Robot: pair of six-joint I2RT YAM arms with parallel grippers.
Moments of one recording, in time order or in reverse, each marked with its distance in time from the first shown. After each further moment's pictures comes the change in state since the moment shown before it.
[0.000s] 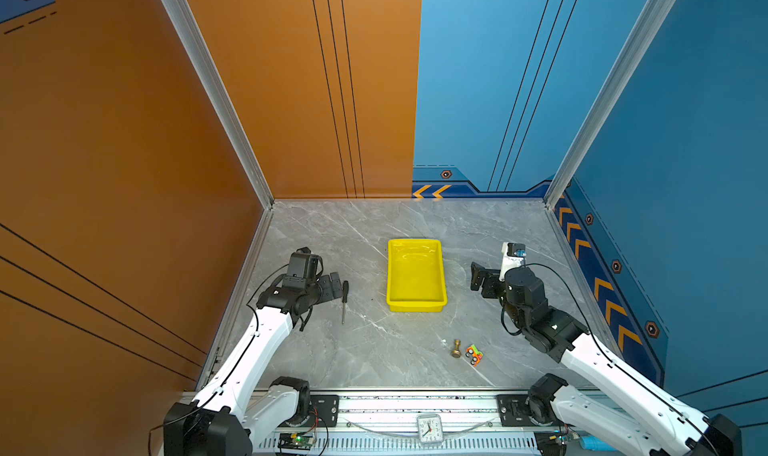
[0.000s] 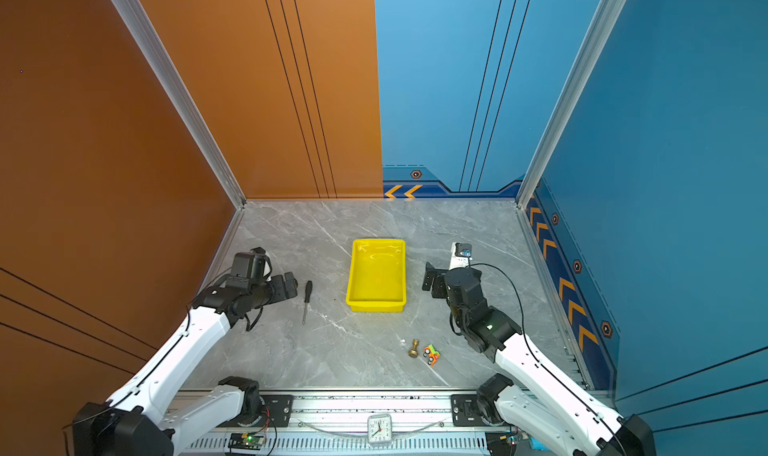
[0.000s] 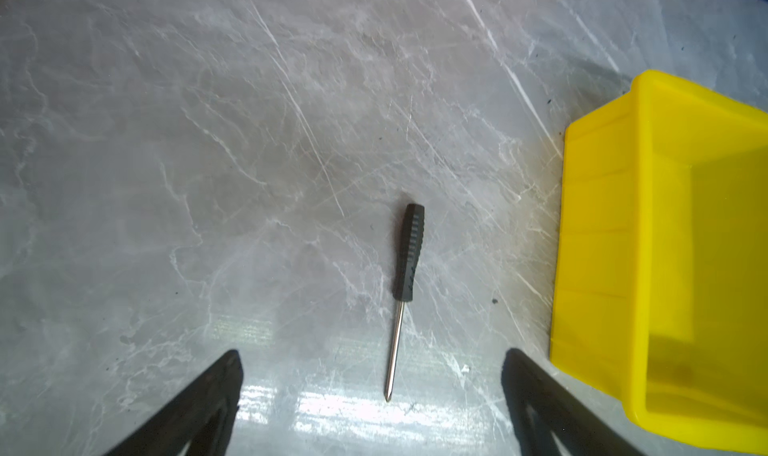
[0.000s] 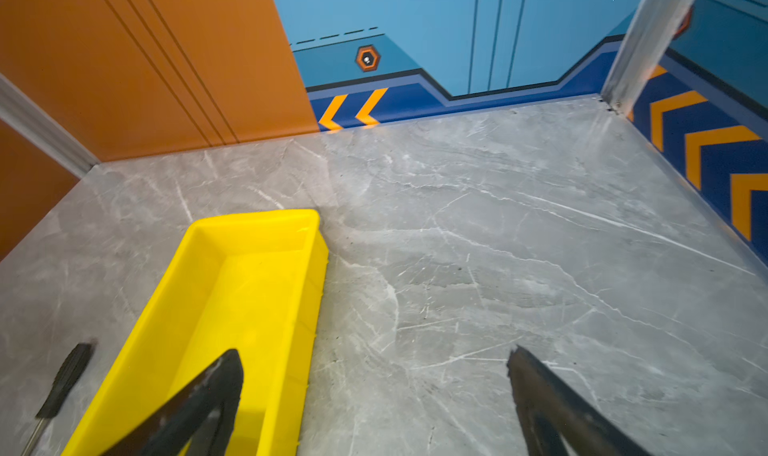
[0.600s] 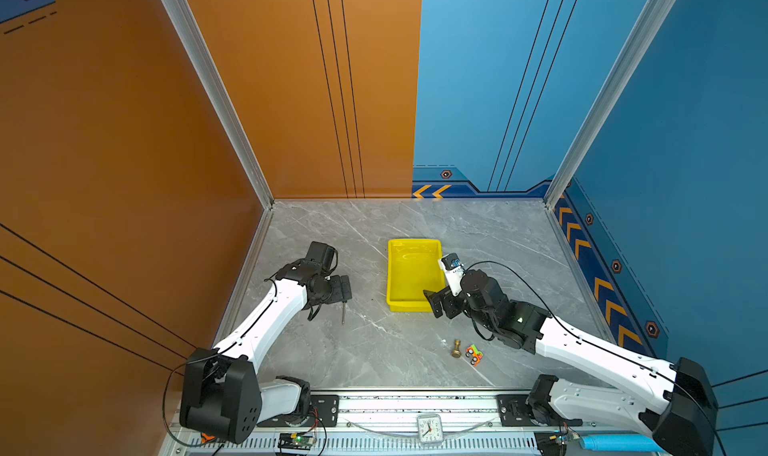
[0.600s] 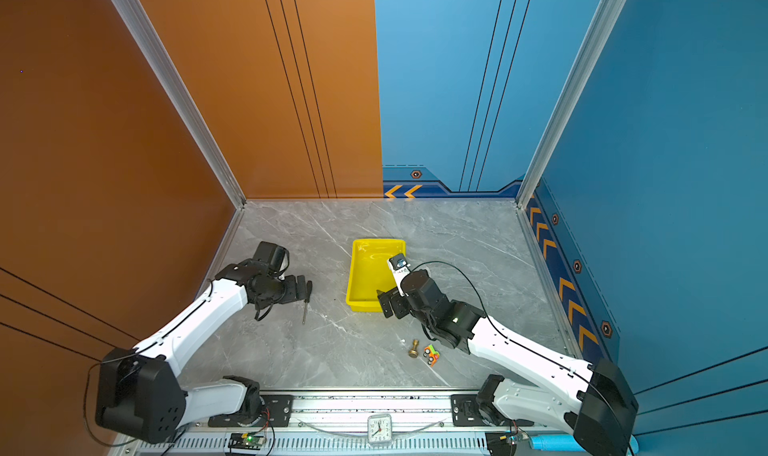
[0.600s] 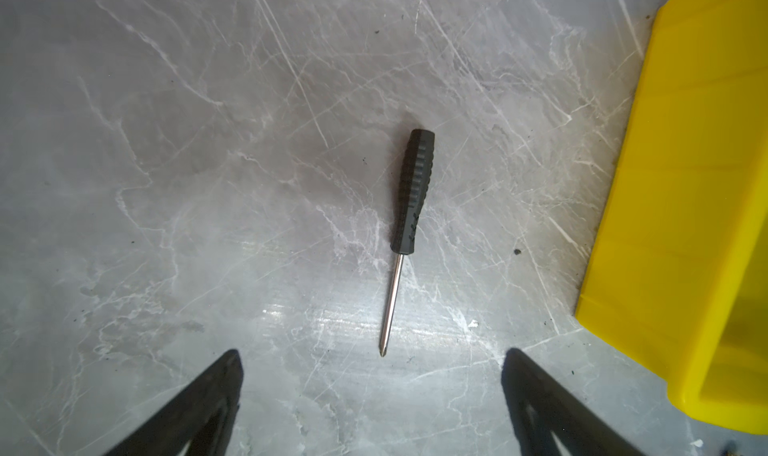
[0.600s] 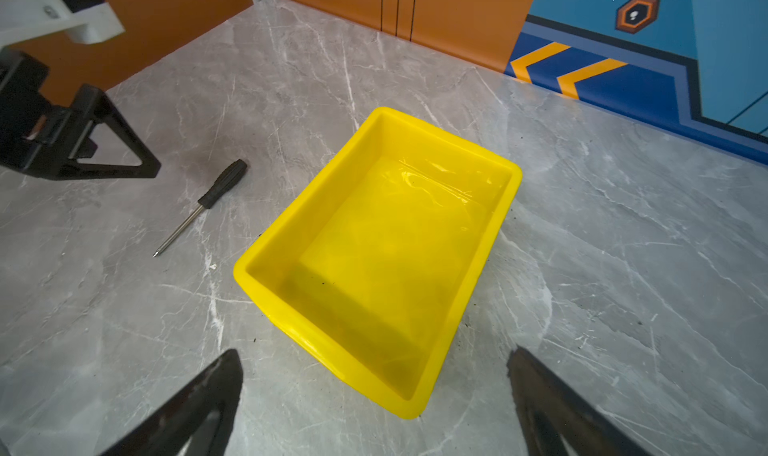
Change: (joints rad) left arm -0.066 0.268 0.147 -0.149 0.018 -0.030; right arm 0.280 0.222 0.111 -0.010 -0.170 -0.204
